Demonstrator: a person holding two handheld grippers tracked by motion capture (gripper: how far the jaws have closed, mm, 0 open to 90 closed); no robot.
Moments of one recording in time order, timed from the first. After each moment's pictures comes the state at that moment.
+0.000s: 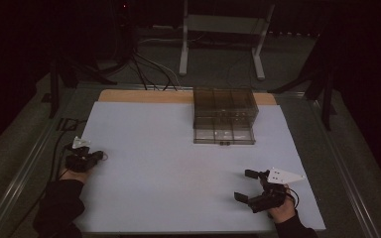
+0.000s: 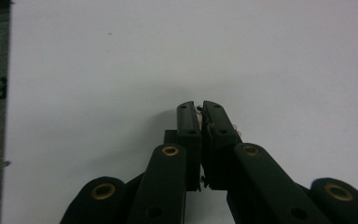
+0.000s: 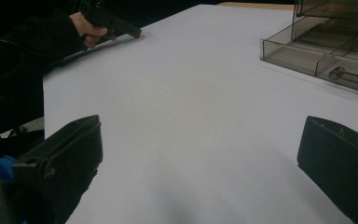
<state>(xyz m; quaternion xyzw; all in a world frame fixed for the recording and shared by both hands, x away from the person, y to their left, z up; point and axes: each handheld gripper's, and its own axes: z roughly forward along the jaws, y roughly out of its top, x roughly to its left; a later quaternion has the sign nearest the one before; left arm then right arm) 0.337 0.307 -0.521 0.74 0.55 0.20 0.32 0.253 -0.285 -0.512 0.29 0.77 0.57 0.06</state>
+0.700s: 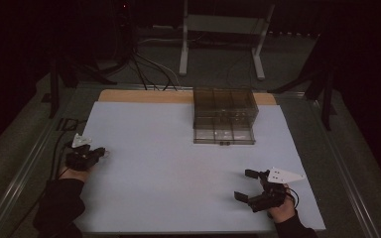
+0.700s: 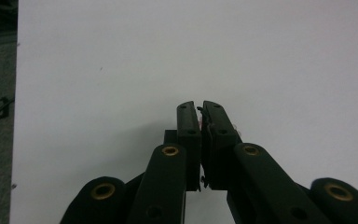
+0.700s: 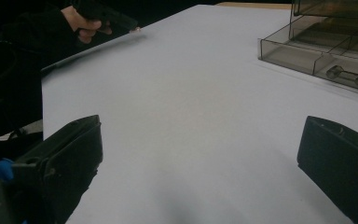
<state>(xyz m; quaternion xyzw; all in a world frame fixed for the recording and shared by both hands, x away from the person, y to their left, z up) 0.333 0.294 -0.501 0.75 0.53 0.21 0.34 0.254 -0.286 -0.513 0.30 0.76 0.57 0.06</state>
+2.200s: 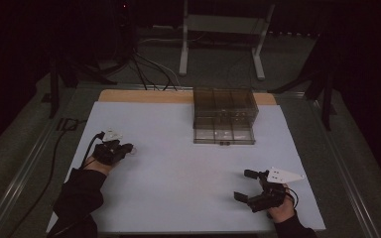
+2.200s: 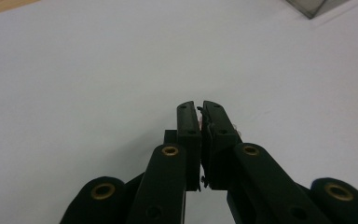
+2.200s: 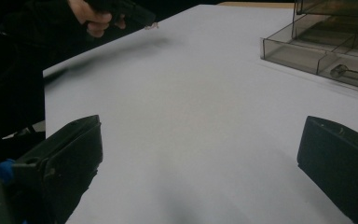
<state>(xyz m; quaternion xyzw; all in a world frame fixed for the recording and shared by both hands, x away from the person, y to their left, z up) 0.350 0.218 -0.483 0.81 0.43 0.18 0.35 0.254 -0.284 -0.514 0.30 0.76 0.57 0.05</state>
